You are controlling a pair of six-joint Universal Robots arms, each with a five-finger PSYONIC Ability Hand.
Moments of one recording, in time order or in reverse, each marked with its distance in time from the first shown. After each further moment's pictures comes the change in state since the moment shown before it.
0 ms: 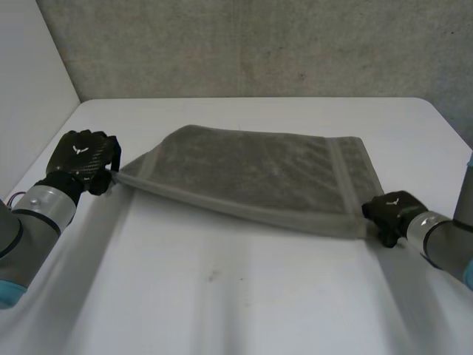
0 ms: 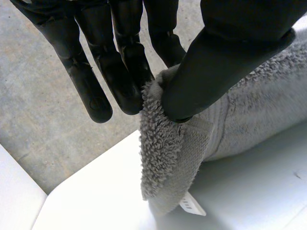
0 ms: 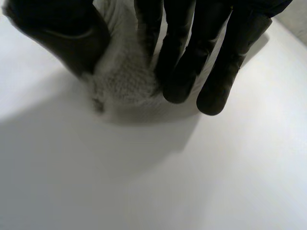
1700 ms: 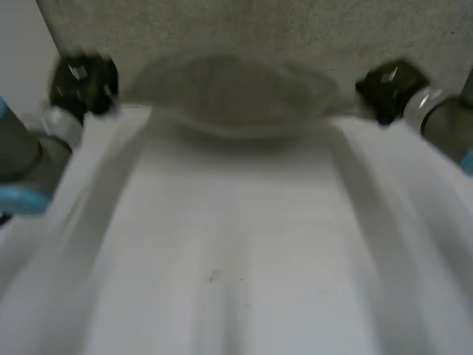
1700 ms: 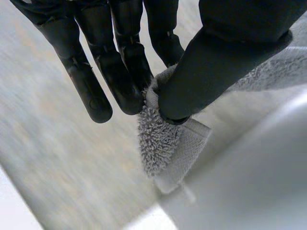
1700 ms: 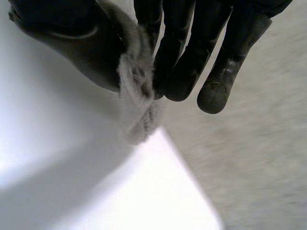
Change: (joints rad) left arm -0.071 -0.236 0.514 -0.056 -0.081 -0.074; right arm 0.130 0.082 -0.737 0.259 0.009 -0.062; left_hand 0.004 0.000 0.000 0.000 0.001; right_hand 0.015 0.109 0.016 0.015 0.044
